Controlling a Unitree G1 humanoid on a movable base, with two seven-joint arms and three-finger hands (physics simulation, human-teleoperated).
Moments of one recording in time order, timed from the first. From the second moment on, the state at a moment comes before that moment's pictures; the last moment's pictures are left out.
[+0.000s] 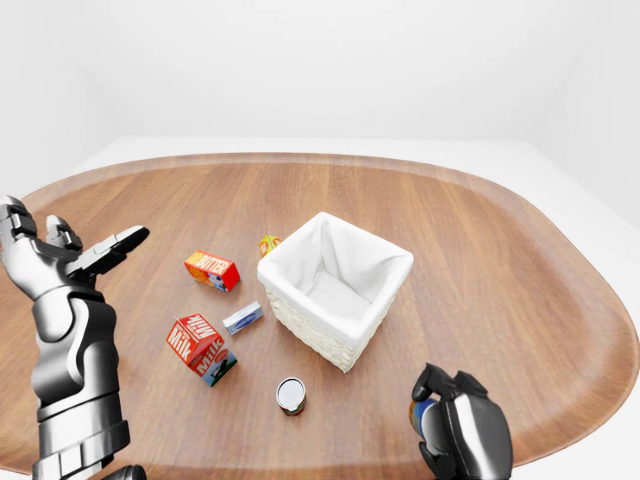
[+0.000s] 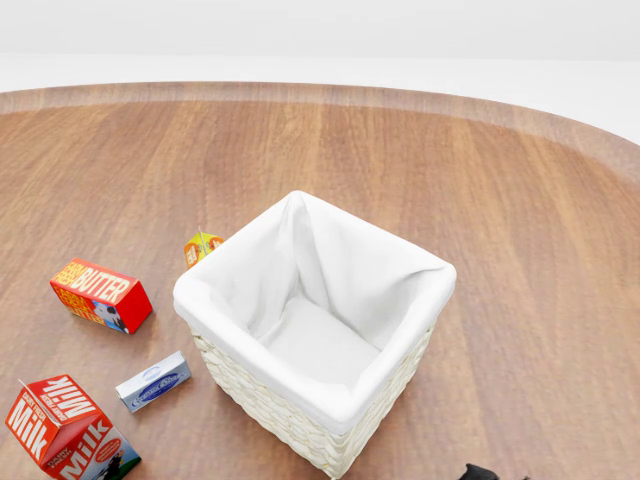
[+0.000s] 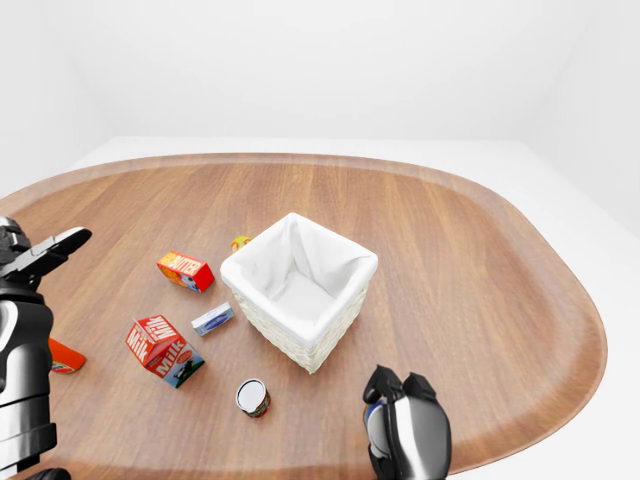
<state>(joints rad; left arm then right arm) -0.33 0.44 0.47 0.10 -0.51 0.09 0.28 0.70 -0.17 0.26 -0.34 -1.01 0.09 -0.52</state>
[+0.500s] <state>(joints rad) -0.33 0.44 0.47 0.11 -0.51 0.09 0.28 0.64 -0.06 0.07 -0.49 -1.38 0.09 -0.21</state>
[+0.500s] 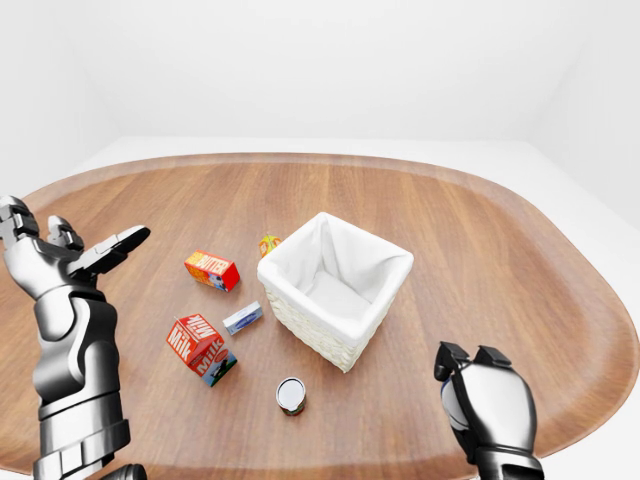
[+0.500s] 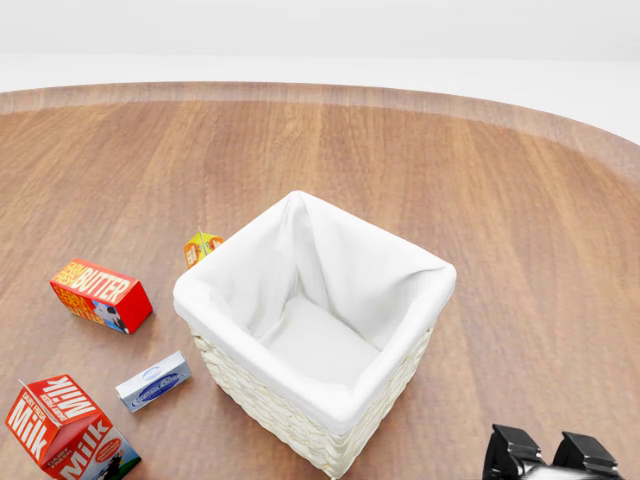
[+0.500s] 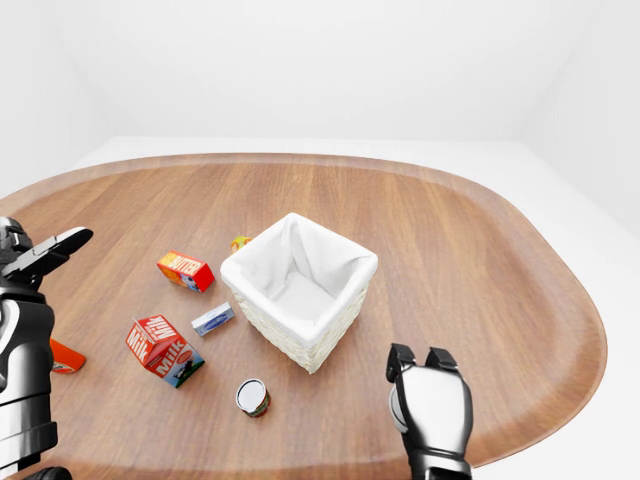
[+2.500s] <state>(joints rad) -0.31 0.43 0.49 0.04 -0.51 0.09 0.29 -0.05 -0.04 -0.19 -0.73 -1.97 0.09 0.65</state>
